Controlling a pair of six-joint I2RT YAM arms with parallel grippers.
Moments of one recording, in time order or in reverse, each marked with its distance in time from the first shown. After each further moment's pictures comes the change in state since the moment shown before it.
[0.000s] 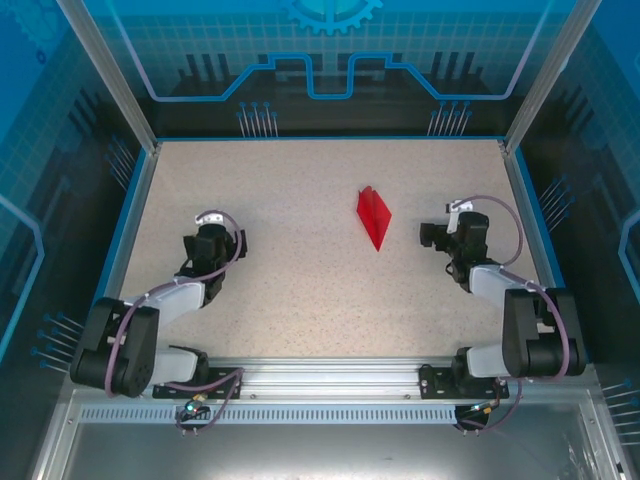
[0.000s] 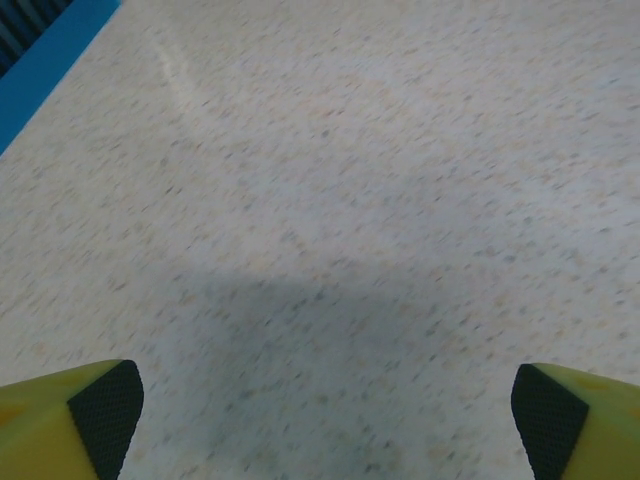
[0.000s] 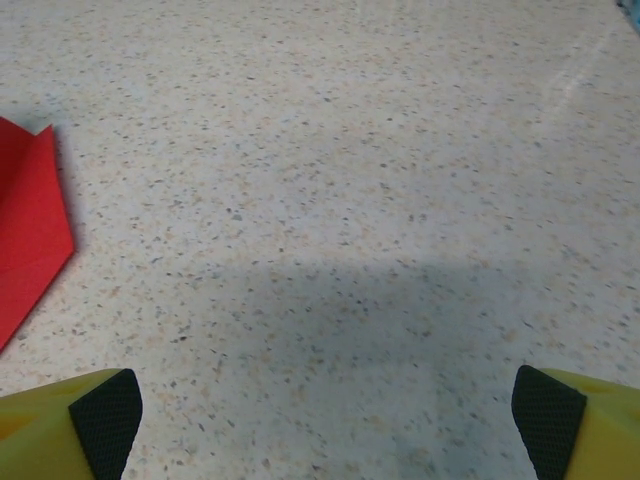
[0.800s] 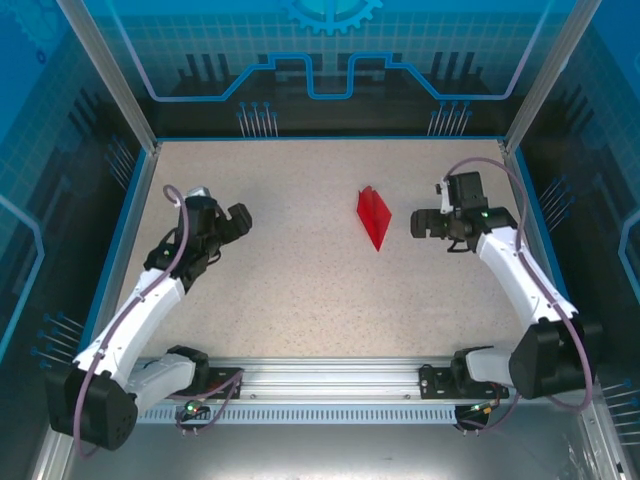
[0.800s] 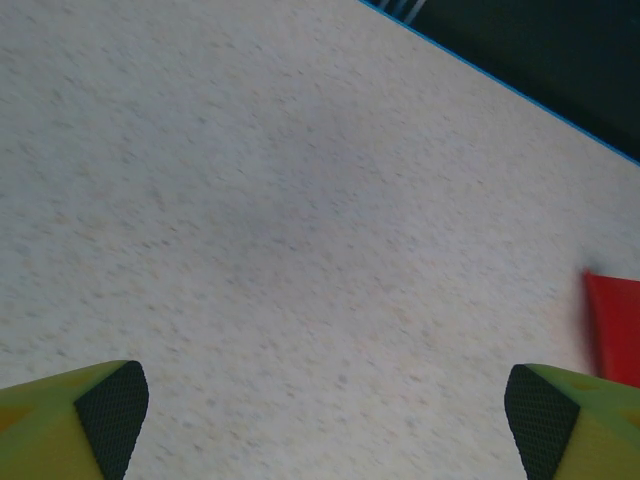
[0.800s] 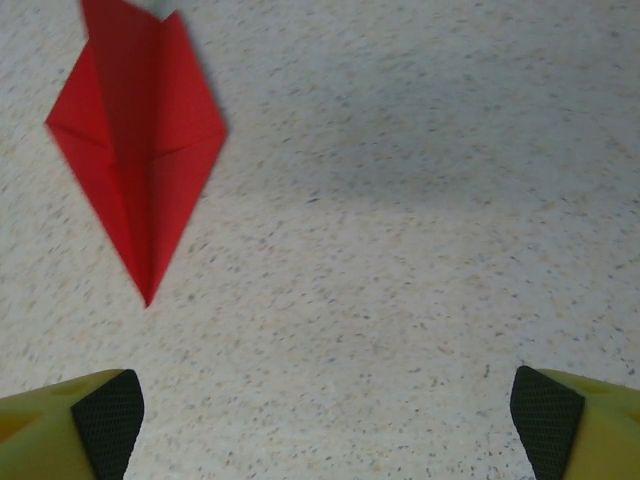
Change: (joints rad) left arm -0.069 -0.293 0.365 -0.750 0.136 -0.473; right arm 0.129 -0.117 0.533 -1.041 0.013 0.128
